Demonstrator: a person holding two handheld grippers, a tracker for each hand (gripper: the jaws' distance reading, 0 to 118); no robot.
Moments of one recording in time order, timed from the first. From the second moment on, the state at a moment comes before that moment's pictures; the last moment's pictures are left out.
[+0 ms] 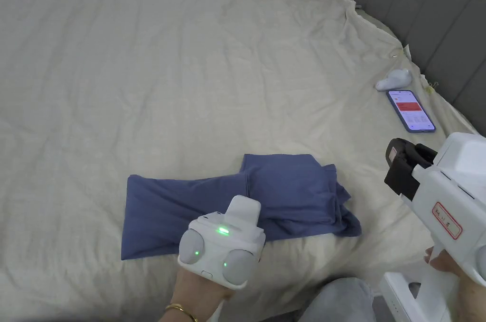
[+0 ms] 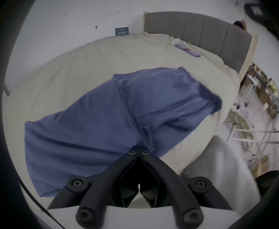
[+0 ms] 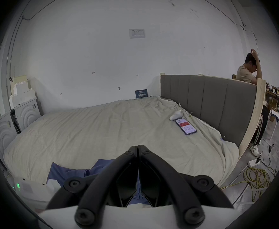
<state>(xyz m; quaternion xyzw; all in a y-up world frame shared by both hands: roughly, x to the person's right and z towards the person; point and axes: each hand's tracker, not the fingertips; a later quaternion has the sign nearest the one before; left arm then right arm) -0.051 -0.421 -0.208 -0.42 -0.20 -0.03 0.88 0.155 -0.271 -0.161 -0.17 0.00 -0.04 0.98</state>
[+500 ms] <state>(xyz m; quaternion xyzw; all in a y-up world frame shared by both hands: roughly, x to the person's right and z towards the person) -0.253 -0.331 -0.269 -0.38 -0.22 0.25 0.86 0.151 -0.265 -0.163 -0.17 0.02 -0.04 0.99</state>
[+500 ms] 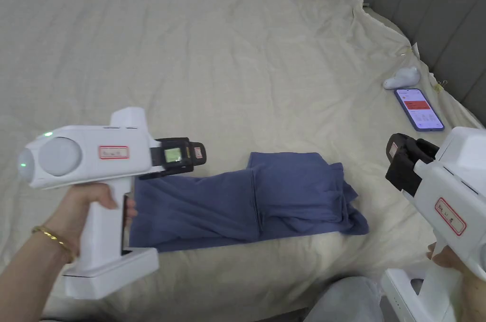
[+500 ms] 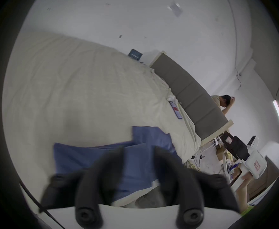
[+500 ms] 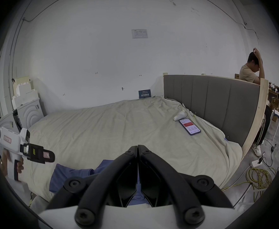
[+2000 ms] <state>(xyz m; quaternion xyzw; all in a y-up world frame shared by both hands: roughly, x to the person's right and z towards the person) -0.429 -0.297 -0.225 -0.47 0.17 0.17 0.85 0.144 -0.283 -0.205 -0.18 0.07 -0.03 0.98</state>
